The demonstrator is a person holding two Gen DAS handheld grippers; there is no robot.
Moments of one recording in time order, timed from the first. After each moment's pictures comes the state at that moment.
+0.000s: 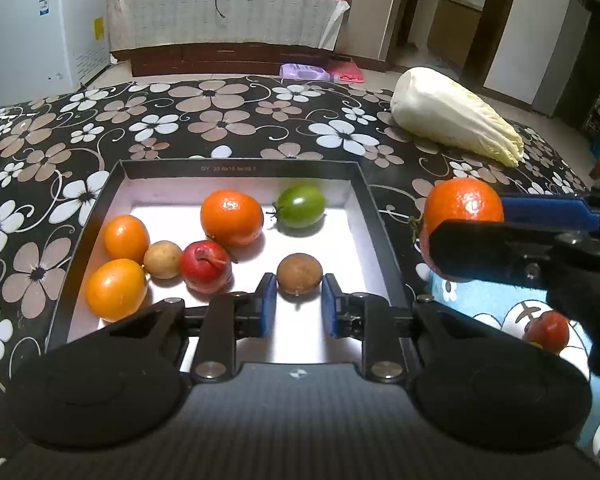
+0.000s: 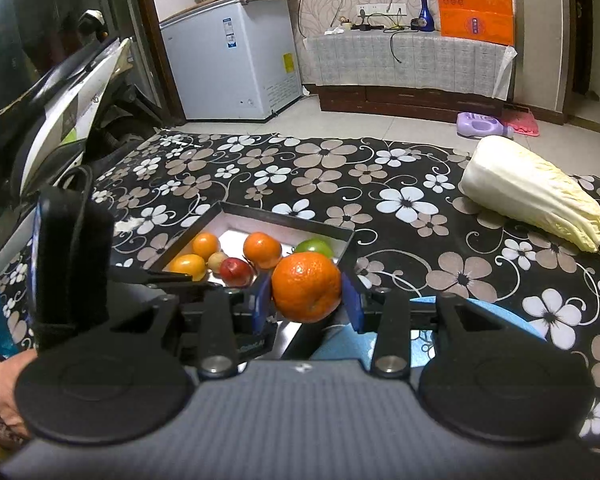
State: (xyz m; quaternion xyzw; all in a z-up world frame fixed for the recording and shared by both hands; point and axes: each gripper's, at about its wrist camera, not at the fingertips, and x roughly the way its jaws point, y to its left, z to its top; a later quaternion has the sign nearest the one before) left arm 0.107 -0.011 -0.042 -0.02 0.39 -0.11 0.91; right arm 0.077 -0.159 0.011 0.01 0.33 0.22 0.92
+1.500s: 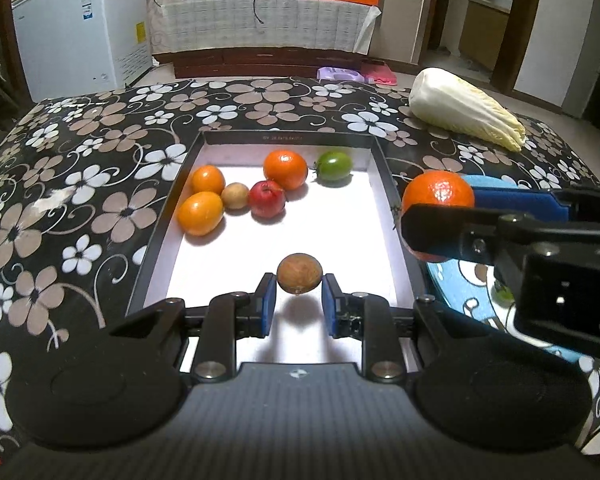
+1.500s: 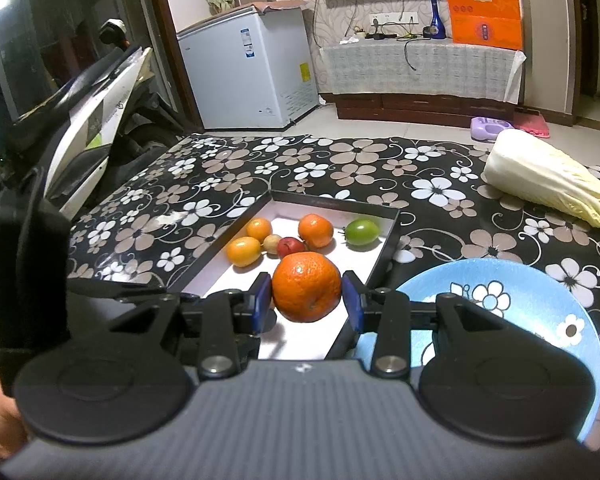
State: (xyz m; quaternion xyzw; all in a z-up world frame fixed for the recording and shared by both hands) left arm 0.013 0.008 -0.015 -0.01 0.39 -0.05 0.92; right arm 0.023 -0.139 0.016 0.03 0.31 0.24 0.92
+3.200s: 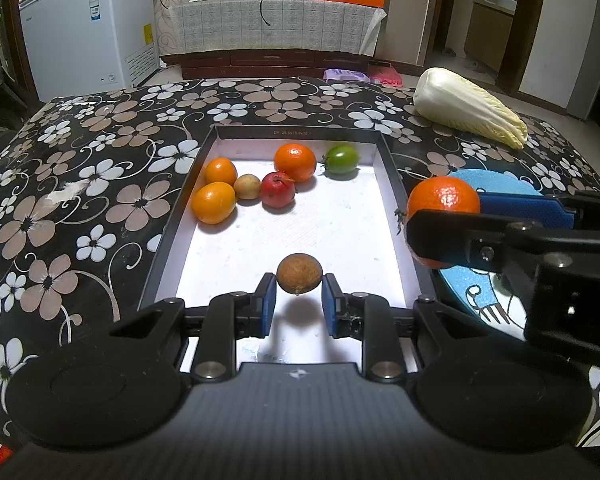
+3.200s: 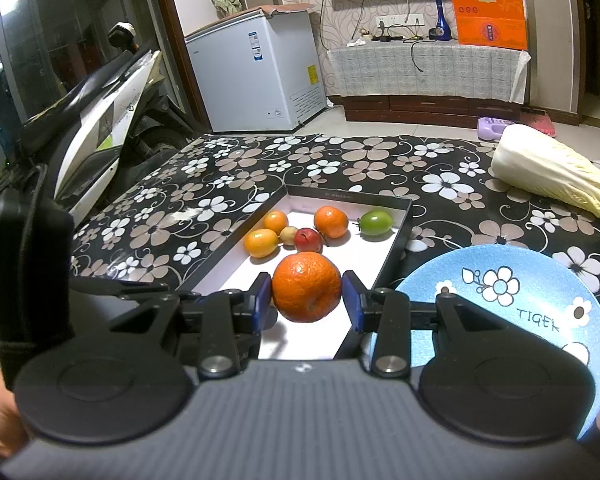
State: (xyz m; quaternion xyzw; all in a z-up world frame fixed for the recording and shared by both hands) left arm -0.001 0.012 -0.015 0.00 0.39 -0.05 0.92; right arm 0.005 -0.138 0.014 0.04 0.31 0.25 0.92
